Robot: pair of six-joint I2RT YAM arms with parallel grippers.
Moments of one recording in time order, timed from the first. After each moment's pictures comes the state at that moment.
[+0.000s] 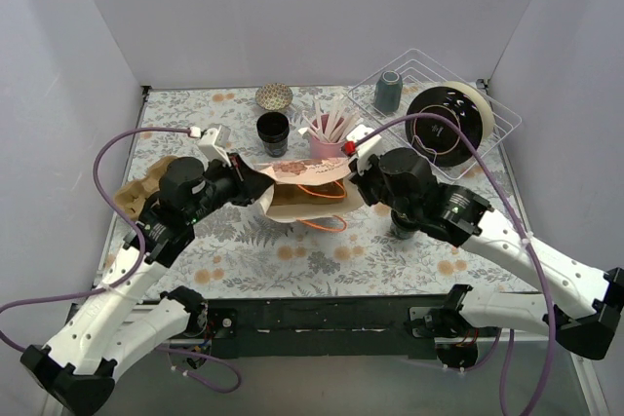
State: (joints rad) left arm -0.54 0.78 0.90 -0.36 0.19 -0.60; right arm 0.97 1.05 1.12 -0.51 0.27 -0.07
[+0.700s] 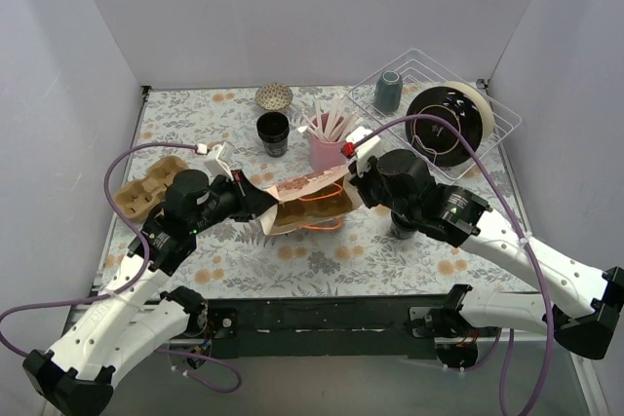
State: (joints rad) left arm -0.54 0.74 0.77 -0.37 0.27 -0.70; right arm 0.98 1.07 1.11 -0.52 0.27 -0.07
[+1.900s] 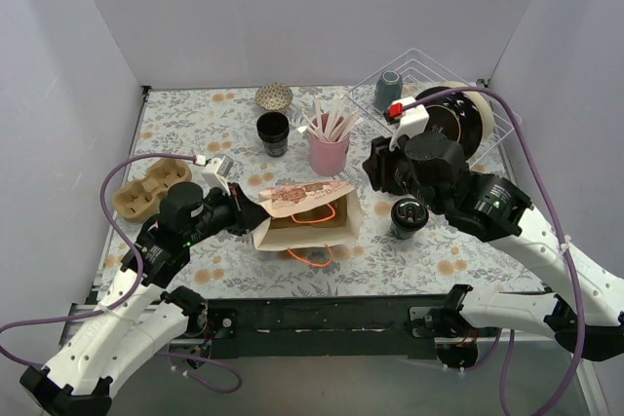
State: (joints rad) left arm -0.53 0.64 0.73 -0.45 0.29 -0.59; right arm 0.97 1.02 1.35 -0.75 0.40 0.29
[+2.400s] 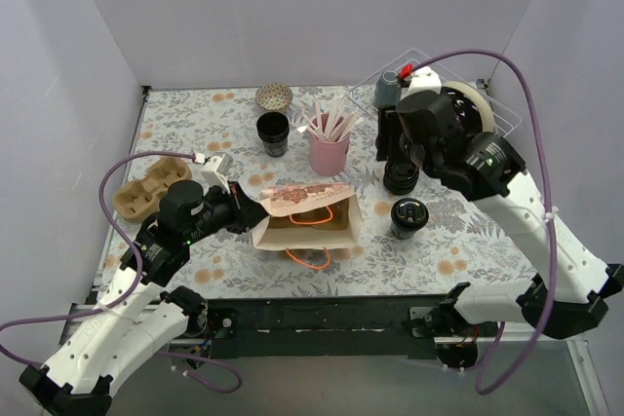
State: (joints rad) left arm -0.53 0.64 0.73 -0.45 0.28 -0.58; right arm 0.88 1.24 1.69 -1.03 0.49 0.40
